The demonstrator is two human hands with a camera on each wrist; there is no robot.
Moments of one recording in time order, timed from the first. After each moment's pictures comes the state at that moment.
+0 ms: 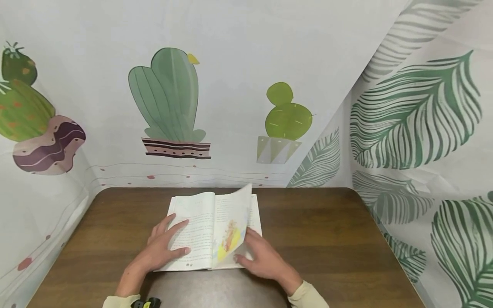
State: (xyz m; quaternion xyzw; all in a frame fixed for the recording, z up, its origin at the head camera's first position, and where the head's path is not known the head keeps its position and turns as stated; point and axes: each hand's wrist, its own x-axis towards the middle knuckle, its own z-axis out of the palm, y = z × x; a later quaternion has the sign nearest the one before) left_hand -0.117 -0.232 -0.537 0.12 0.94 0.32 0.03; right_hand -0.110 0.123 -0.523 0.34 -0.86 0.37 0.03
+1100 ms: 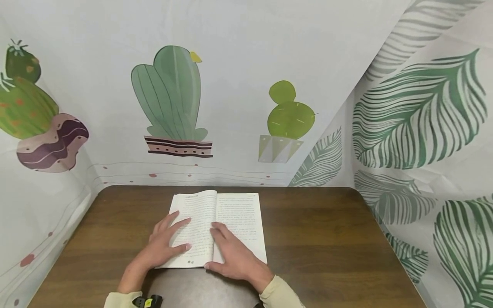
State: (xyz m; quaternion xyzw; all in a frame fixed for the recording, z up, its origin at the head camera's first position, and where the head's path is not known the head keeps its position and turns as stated) left_hand -0.118 -0.235 -0.540 0.14 0.93 0.34 0.00; right_hand -0.108 0.050 -0.515 0.37 -0.90 0.25 -0.01
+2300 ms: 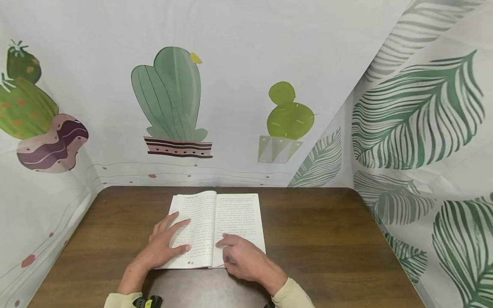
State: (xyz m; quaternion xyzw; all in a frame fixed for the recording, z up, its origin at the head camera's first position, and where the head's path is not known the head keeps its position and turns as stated) left_hand -0.116 -0.231 -0.533 0.11 0.94 0.33 0.02; right_hand -0.106 0.082 -0.507 0.48 -0.86 0.18 0.08
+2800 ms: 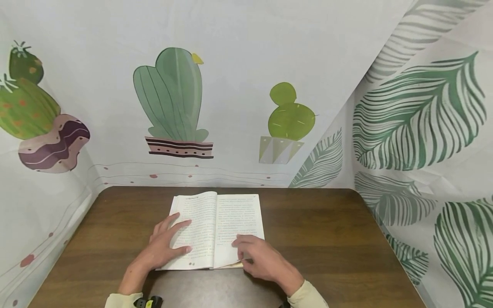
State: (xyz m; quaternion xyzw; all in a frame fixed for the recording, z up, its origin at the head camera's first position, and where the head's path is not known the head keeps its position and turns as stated) left_hand -0.116 -0.232 -0.534 0.12 0.93 0.34 0.01; right_hand -0.107 0.119 -0.508 0.44 -0.87 0.23 0.06
